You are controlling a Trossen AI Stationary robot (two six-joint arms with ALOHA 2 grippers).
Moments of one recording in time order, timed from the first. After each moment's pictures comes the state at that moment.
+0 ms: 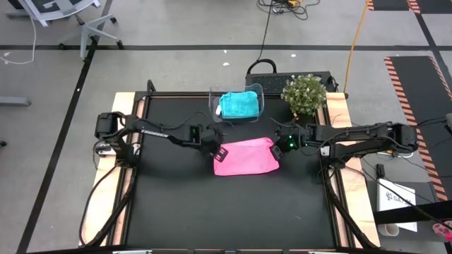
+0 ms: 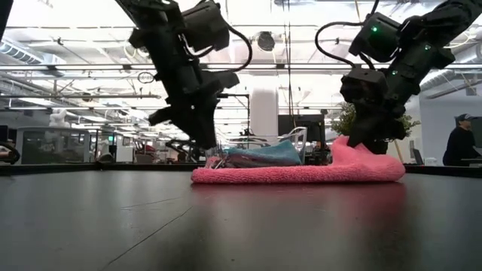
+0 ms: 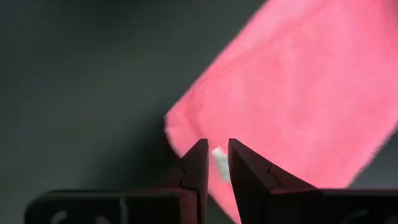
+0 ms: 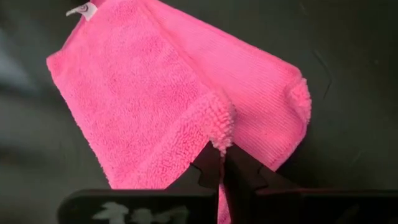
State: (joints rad) left arm 0.06 1.73 1.09 -0.44 -0.14 -0.82; right arm -0.24 1.10 0.44 -0.24 -0.08 0.64
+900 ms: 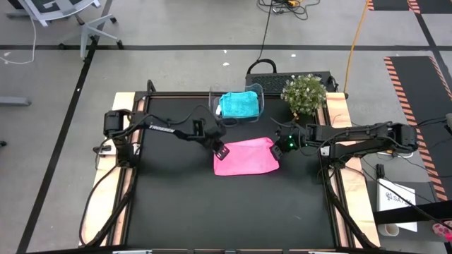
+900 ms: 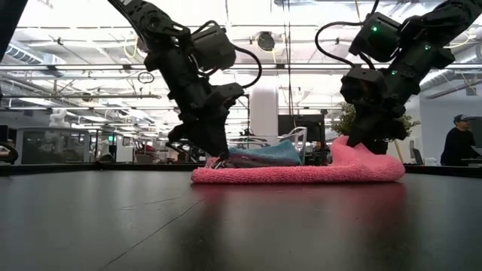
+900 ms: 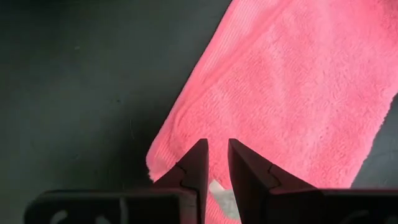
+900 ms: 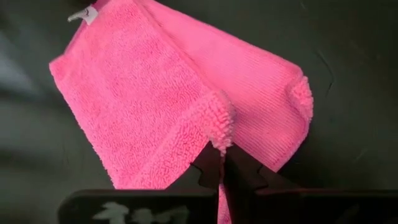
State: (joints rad) left arm 0.18 1.81 1.09 -0.31 0.08 -0.57; right arm -0.24 1.10 0.44 -0.23 -0.08 0.67
